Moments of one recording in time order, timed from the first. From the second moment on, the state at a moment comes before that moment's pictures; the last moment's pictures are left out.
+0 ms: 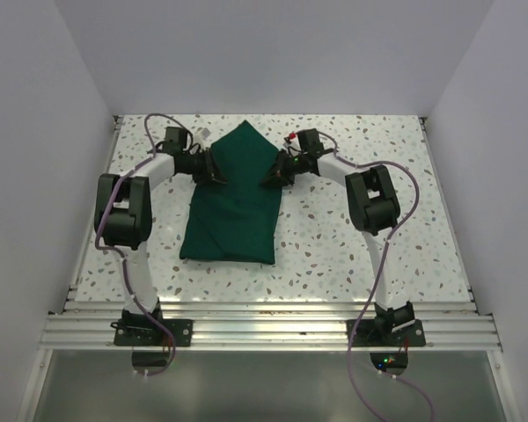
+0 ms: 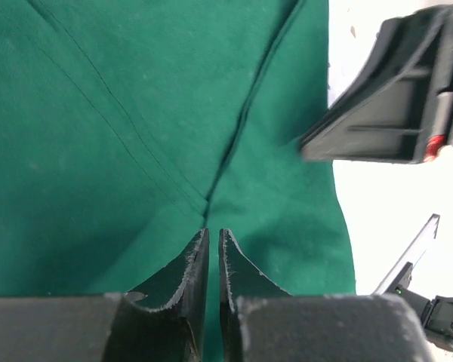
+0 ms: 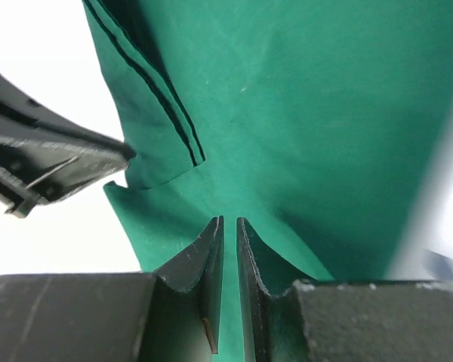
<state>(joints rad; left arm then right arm) -0.10 2.04 1.43 -0.34 0.66 -0.35 0.37 2.41 1.81 -0.26 -0.78 0.81</state>
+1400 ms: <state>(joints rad) 0.03 2.37 1.60 0.09 0.80 -0.72 0.29 2.67 2.00 0.15 -0.70 1.21</state>
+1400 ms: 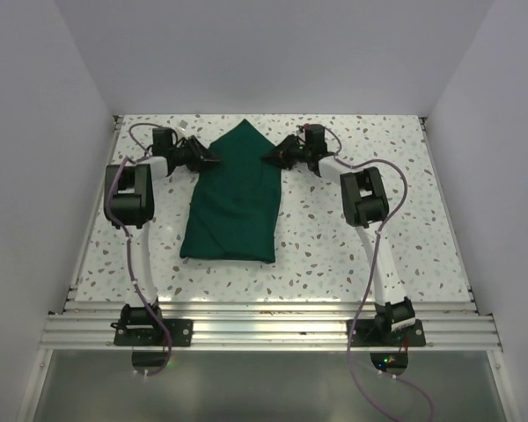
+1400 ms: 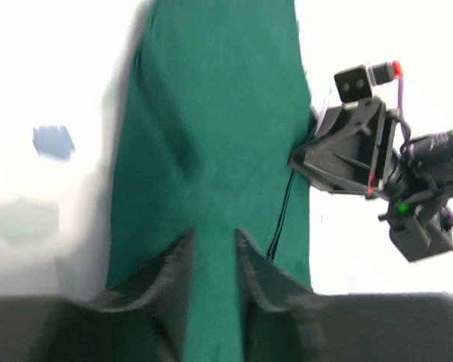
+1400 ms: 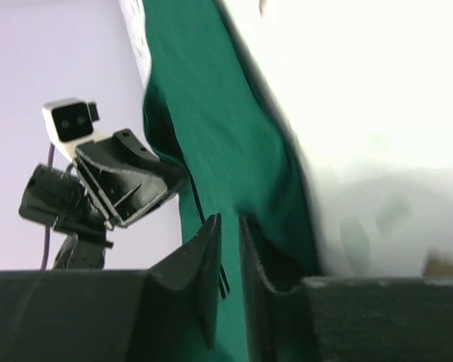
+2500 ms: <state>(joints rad) 0.01 2.44 1.84 -0.04 0.57 -0.49 0.25 2.71 2.29 -0.22 -0.65 0.82</state>
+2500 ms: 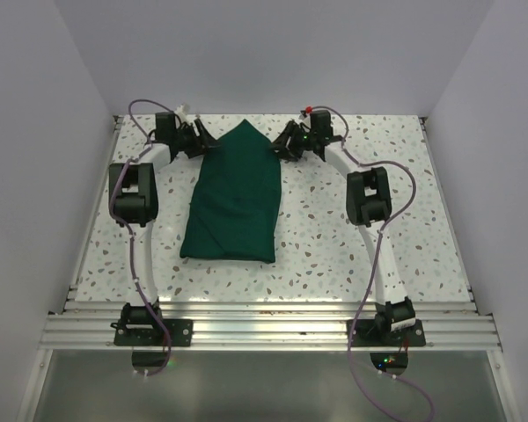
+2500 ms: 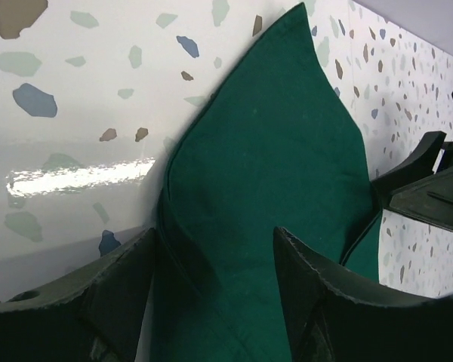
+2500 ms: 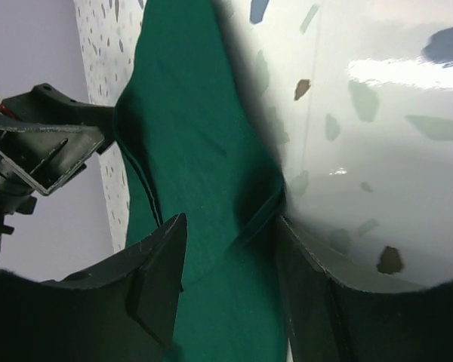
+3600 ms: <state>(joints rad) 0.03 2.19 1.81 -0.40 0.55 -0.36 0.27 2.50 2.20 -0.46 -0.68 0.80</state>
